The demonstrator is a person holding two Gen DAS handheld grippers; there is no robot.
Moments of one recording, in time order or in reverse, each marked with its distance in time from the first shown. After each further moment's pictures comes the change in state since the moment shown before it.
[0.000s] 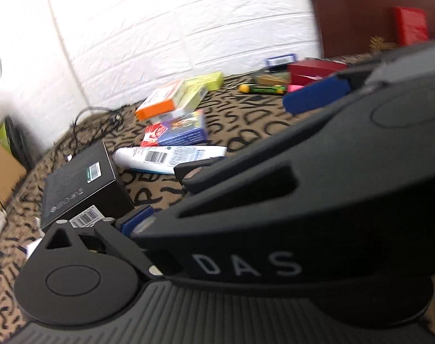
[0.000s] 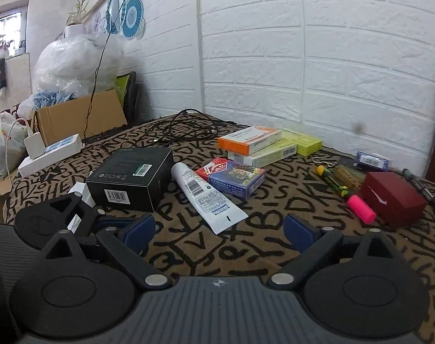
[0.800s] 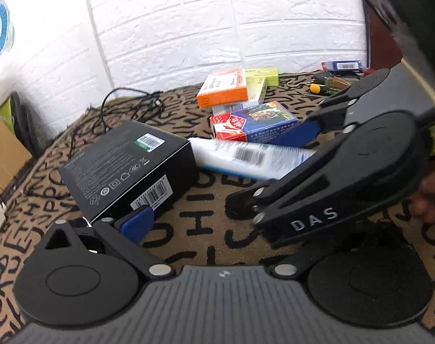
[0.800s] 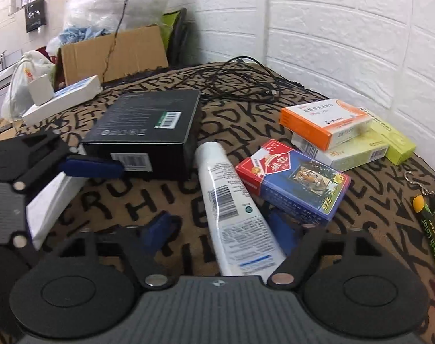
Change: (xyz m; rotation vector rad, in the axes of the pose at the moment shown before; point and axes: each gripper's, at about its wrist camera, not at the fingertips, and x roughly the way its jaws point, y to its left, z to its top) left arm 0.023 0.051 -0.001 -0.005 -0.029 0.020; right arm 0.101 0.012 0.022 -0.195 0.230 0.221
